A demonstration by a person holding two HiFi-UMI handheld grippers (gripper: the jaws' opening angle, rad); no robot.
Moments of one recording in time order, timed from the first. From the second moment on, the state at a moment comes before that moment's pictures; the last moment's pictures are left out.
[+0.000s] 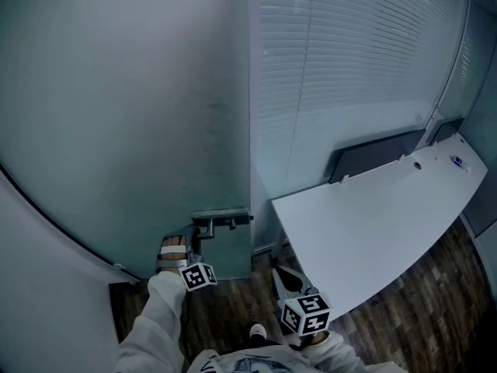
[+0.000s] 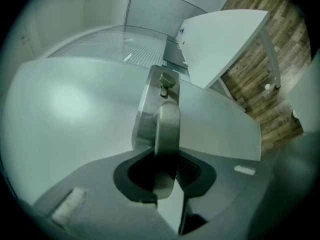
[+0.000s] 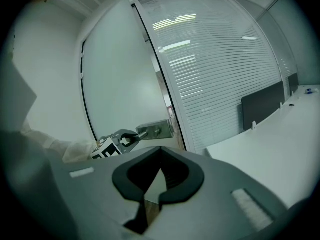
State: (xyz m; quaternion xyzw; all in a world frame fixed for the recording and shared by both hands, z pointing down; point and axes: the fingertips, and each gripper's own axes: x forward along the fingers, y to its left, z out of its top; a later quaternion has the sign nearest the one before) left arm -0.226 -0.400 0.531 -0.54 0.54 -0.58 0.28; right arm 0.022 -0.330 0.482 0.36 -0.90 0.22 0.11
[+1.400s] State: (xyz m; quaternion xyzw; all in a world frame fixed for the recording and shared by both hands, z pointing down) left arm -0.105 0.110 0.445 -0.68 0.73 -0.09 -0.03; right arm 0.051 0.092 0.432 0.38 -0.92 0.11 0.06
